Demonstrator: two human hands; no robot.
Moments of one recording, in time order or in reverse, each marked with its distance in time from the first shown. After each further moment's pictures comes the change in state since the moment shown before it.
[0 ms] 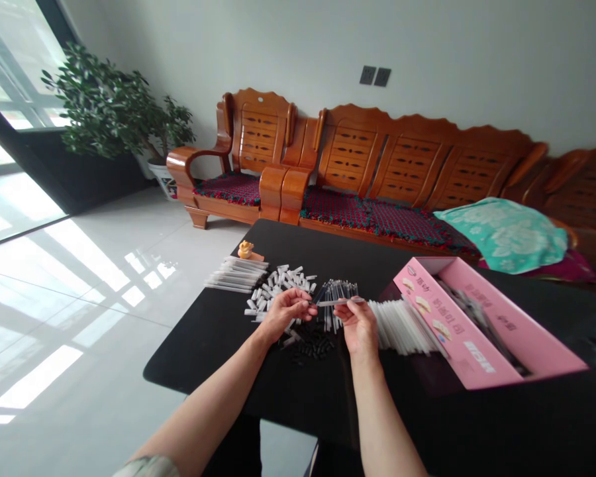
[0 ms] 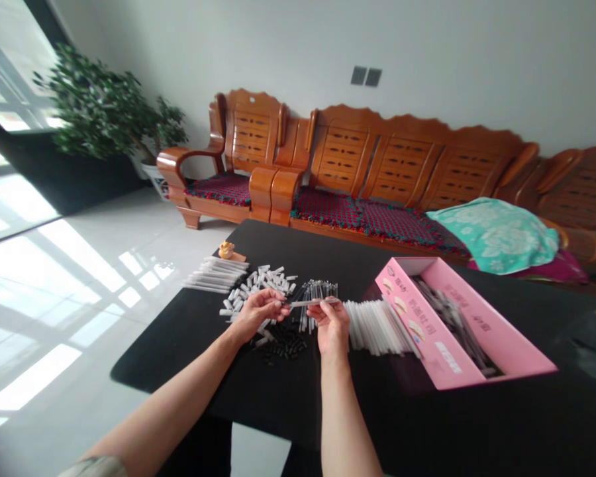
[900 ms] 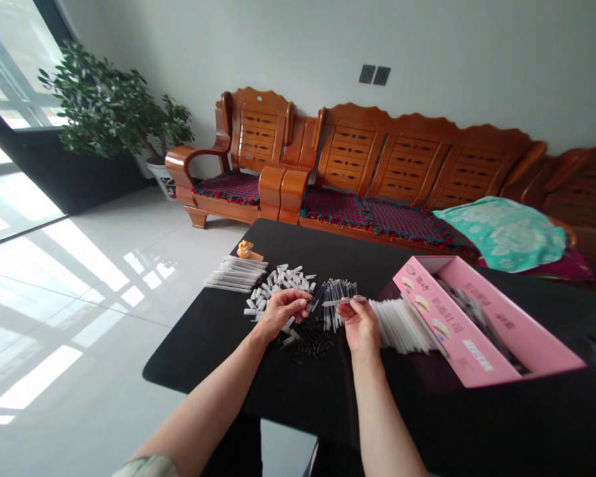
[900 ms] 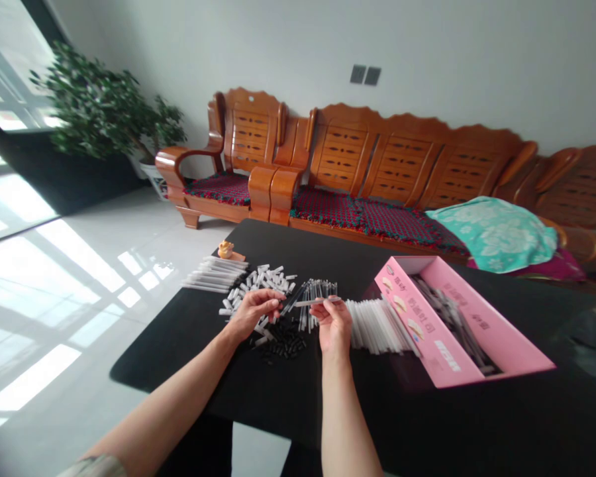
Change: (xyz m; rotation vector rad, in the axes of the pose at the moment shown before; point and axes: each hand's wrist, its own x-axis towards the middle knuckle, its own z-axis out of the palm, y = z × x) left_hand 0.001 0.005 -0.007 0.135 0.020 0.052; right_hand 0.004 -0.002 -0.006 0.037 0.029 -0.013
